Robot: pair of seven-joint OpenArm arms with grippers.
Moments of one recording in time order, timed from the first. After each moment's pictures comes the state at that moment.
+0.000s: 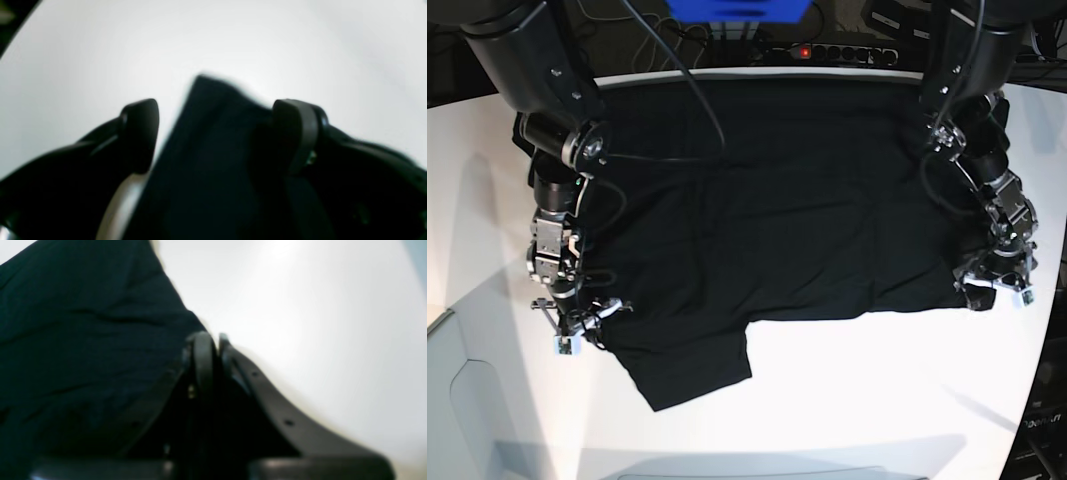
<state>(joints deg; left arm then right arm) -28.3 -19.4 -47.0 35.5 12.2 -23.5 9.7 33.1 3.7 31.7 28.9 -25.4 22.2 1.1</state>
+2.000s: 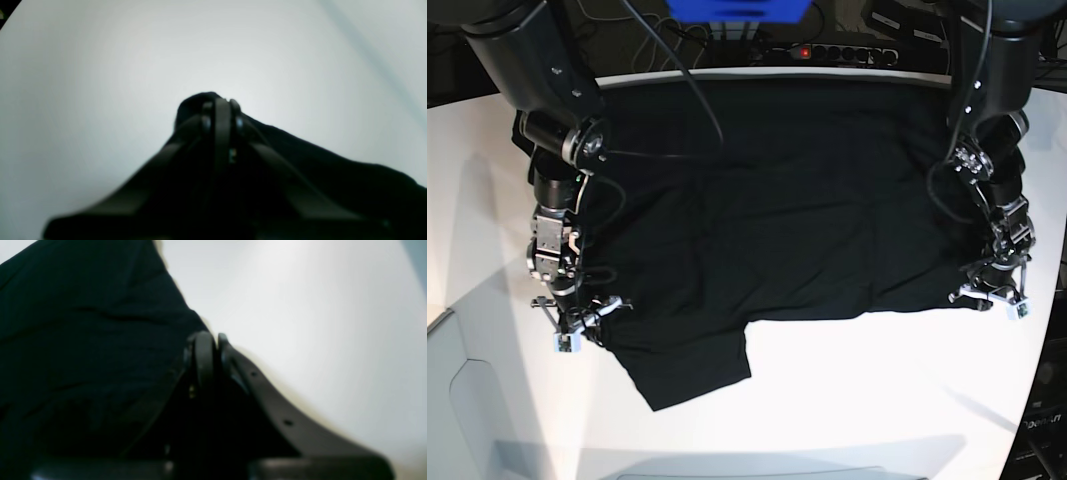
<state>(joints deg) -36.2 -24.5 -40.4 17.9 11.7 -21.6 2.3 32.3 3.9 31.3 29.2 -25.1 22.2 1.8</state>
